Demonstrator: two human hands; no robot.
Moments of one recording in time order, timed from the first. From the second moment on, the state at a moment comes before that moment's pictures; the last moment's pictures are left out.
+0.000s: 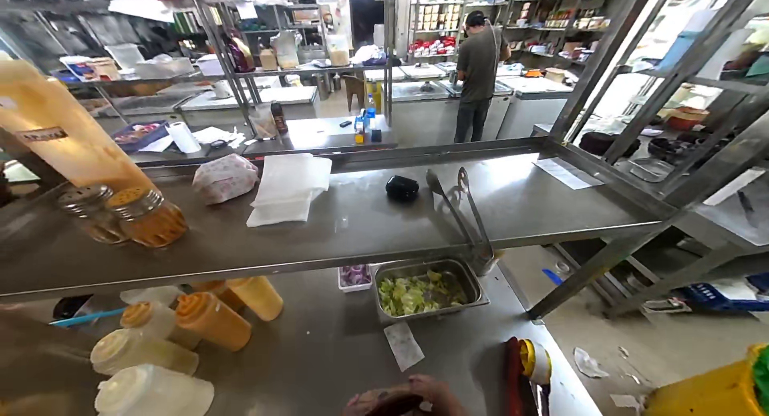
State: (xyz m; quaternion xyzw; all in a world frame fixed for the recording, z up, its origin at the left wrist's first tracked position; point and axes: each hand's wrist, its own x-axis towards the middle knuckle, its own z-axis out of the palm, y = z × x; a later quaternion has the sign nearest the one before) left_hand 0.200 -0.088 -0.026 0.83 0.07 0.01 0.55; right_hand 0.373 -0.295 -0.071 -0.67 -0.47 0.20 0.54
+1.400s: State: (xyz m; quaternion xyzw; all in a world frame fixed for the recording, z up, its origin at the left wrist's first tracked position) left_hand 0.202 -0.093 -0.066 0.80 0.27 0.22 0.48; right_hand 0.407 -0.465 -0.101 -0.57 0.39 0.14 0.71
